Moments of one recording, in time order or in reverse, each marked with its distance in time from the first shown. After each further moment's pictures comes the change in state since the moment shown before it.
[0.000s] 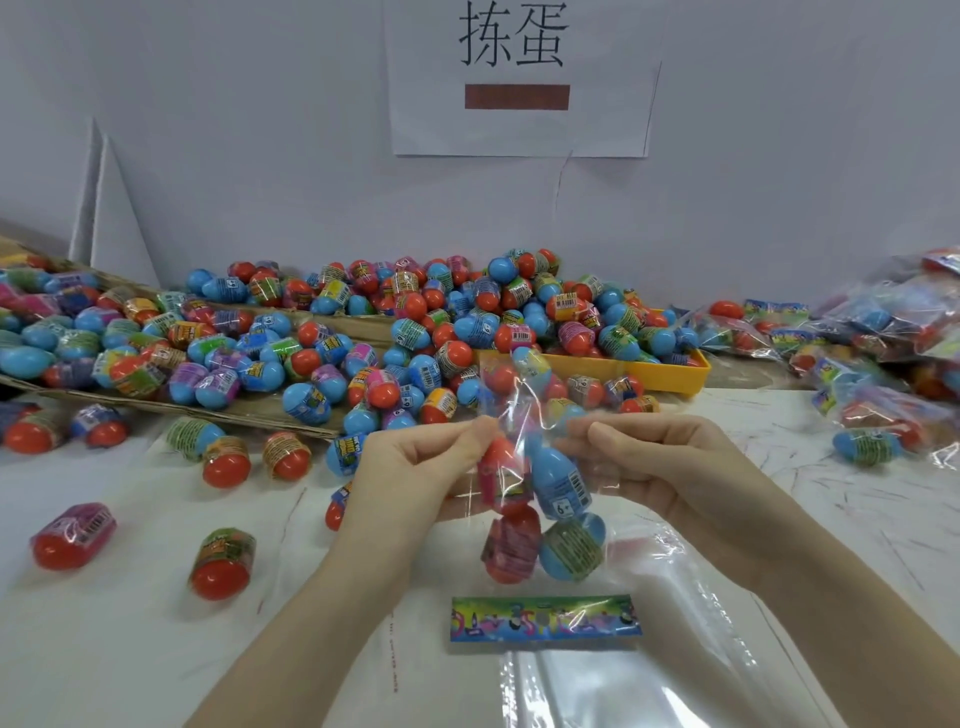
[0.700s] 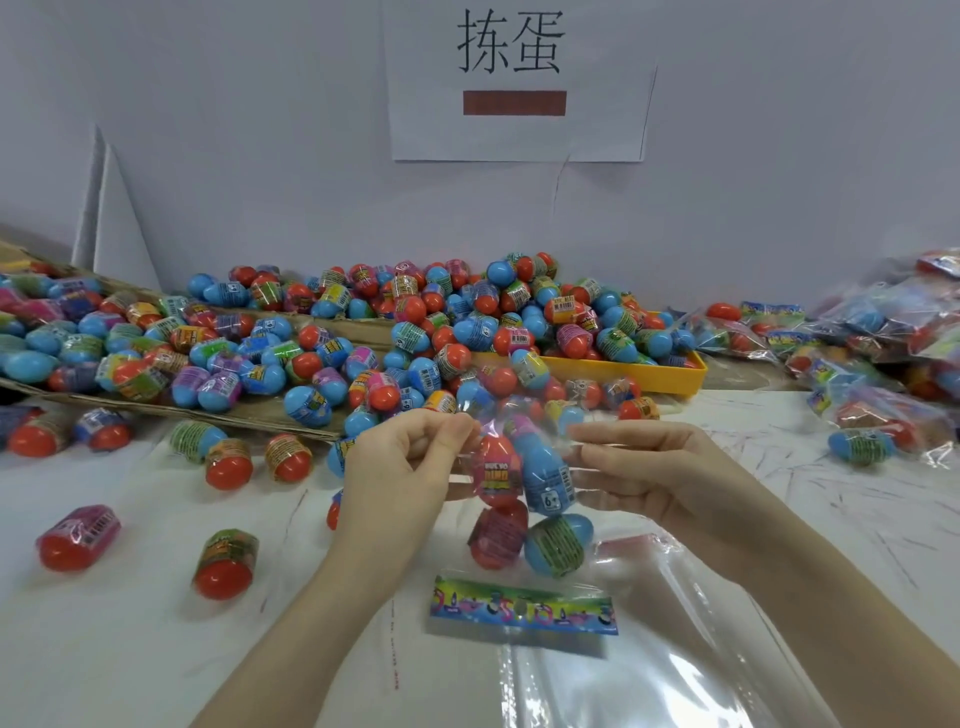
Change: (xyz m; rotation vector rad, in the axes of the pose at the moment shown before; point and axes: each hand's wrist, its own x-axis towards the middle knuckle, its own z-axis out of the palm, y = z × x) left_hand 0.000 0.001 -0.001 0.235 0.126 0.223; right_hand 0.007 0.009 -0.009 0.058 -0.023 0.063
